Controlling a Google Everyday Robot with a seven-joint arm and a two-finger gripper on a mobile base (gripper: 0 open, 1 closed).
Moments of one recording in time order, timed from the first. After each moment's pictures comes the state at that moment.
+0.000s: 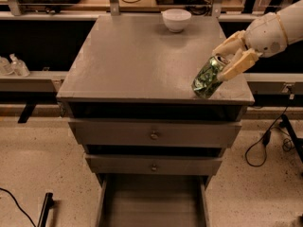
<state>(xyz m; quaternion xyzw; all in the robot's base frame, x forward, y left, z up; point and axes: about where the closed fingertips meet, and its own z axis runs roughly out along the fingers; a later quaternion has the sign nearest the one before) 0.618 -0.202 0.923 -0.65 0.62 0.20 0.39</state>
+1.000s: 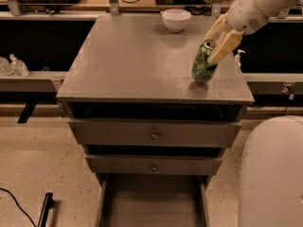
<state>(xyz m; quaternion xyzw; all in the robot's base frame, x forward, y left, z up) 0.684 -0.191 0.931 -0.68 0.65 0.11 0.31</state>
